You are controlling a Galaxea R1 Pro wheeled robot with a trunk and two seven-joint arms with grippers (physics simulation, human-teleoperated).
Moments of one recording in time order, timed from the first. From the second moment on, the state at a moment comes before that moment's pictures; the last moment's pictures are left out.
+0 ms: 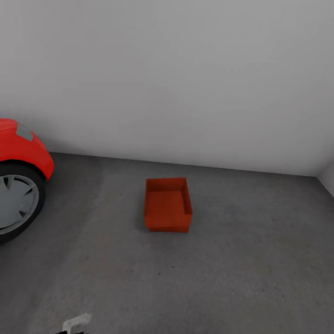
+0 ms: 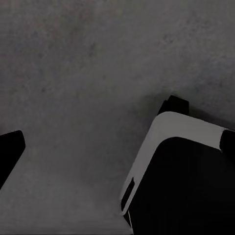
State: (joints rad) left arm -0.52 0.14 -0.02 0.00 0.32 0.11 0.15; right arm -0.38 -0.13 0.10 0.03 -0.01 -0.35 -0.19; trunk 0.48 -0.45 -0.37
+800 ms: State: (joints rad) left arm -0.23 0.06 -0.02 0.00 0.33 -0.10 0.03; right arm -0.12 -0.07 0.10 0.03 0.02 -0.23 -0.07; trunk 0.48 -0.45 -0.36
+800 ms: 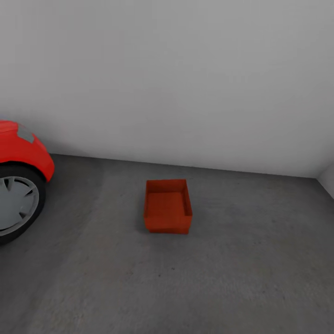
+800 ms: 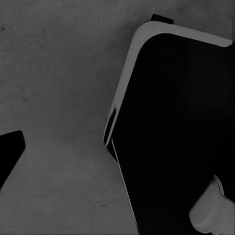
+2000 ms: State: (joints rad) left arm -0.23 0.06 -0.02 0.00 0.32 -0.13 0.03; right arm -0.12 -0.06 0.09 0.03 0.02 -0.23 -0.01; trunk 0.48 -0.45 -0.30
